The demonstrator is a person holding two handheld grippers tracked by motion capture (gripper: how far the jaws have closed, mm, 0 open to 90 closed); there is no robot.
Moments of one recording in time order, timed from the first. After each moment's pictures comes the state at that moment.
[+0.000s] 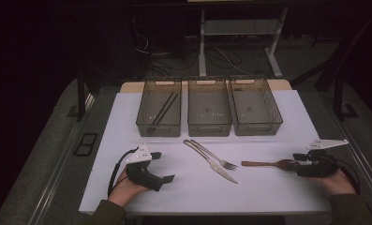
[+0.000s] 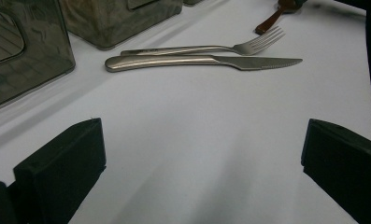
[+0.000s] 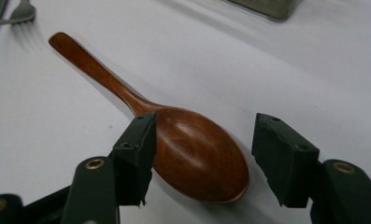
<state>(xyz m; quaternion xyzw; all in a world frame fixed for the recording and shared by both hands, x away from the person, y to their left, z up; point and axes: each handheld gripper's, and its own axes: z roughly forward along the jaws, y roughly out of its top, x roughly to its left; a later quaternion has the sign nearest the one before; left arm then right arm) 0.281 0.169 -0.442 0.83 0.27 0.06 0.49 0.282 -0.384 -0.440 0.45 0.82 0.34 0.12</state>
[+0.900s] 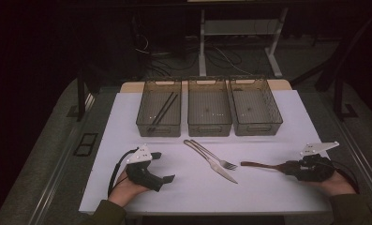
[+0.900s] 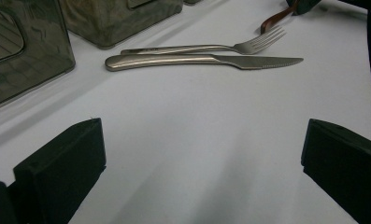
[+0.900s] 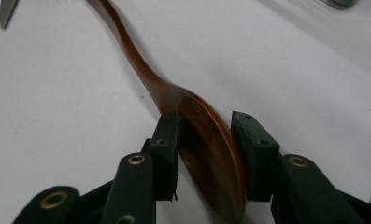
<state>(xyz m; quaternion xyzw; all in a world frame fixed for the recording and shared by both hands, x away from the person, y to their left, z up) 0.281 0.168 -0.442 0.83 0.27 0.07 0.49 0.277 -0.373 -0.442 0.39 0.86 0.31 0.09</state>
